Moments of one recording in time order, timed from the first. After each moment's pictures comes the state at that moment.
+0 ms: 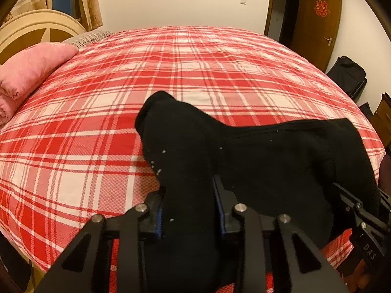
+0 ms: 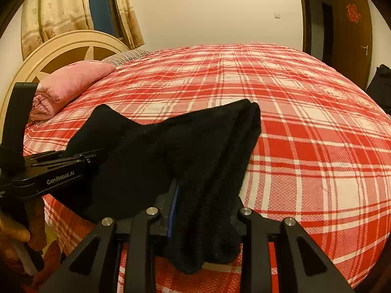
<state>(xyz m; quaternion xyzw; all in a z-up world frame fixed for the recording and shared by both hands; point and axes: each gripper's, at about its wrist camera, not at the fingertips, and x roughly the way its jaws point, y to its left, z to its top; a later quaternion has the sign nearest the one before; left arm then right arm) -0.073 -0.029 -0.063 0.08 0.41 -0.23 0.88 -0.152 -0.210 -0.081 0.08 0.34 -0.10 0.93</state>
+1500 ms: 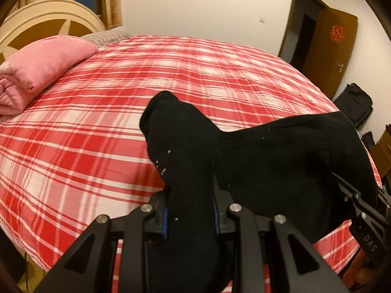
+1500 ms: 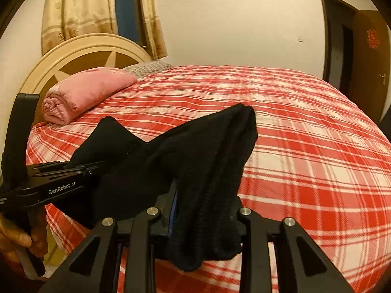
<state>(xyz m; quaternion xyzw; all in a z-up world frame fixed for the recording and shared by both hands) -0.033 0.020 -0.029 0.02 0.39 -0.20 0.90 -0.086 -0.176 -0.030 0.04 0.30 -0.05 0.95</state>
